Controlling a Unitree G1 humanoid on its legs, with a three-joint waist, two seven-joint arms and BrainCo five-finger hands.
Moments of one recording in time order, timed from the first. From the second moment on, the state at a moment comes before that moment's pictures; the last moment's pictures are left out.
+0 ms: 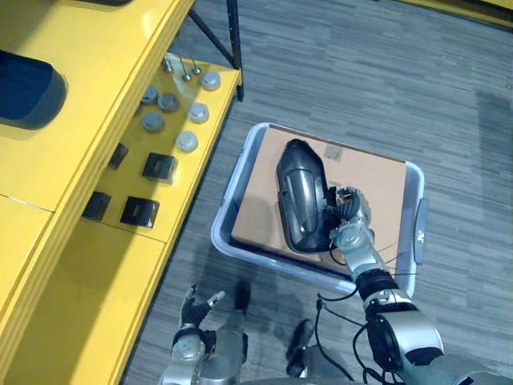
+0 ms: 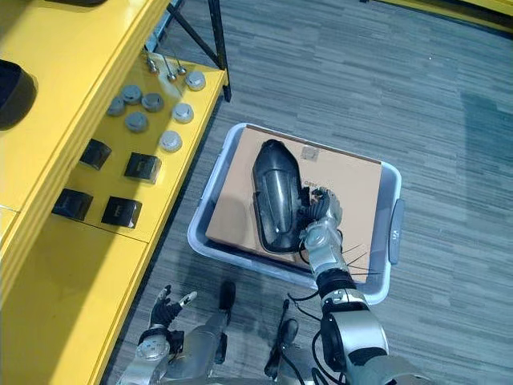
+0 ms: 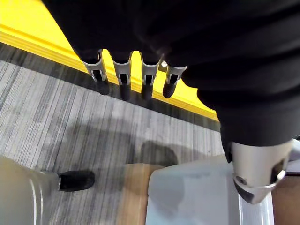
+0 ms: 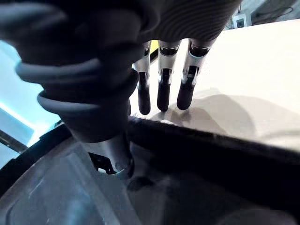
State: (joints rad) left arm 0.10 0.06 -0.04 0.65 0.08 -0.05 0.31; right arm -0.62 -0.07 -0.08 0.82 -0.56 0.13 -0.39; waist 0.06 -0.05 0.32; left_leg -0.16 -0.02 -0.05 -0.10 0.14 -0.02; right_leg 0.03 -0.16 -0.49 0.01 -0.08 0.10
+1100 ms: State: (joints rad) left arm 0.12 0.05 -0.13 0.24 -0.02 -0.08 0.31; right arm -0.23 -0.01 -0.08 0.28 -0.24 0.04 -0.40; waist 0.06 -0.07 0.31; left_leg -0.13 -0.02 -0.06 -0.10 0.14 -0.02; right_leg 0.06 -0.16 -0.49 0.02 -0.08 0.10
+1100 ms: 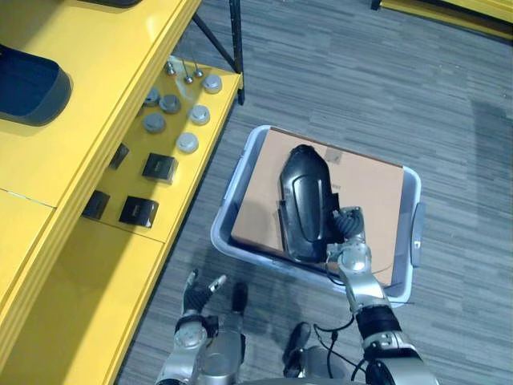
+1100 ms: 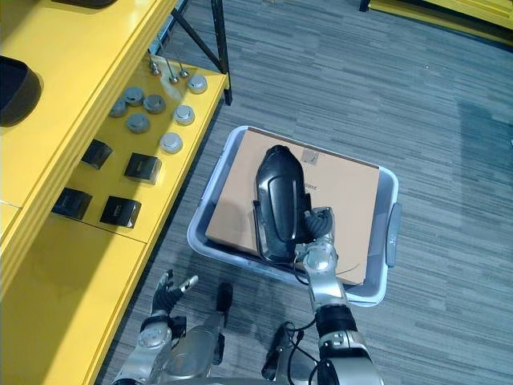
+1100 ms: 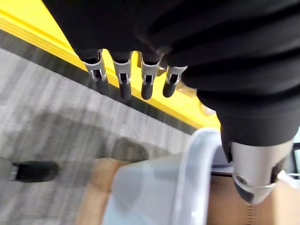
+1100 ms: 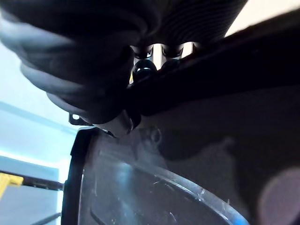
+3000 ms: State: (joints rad) left arm 0.00 0.05 -0.35 -0.03 0.11 -0.05 0.52; right arm -0.09 -0.22 0.39 -0.32 -0.12 -0.16 -0.29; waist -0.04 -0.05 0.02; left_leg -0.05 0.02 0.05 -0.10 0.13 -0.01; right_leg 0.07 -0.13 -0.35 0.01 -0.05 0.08
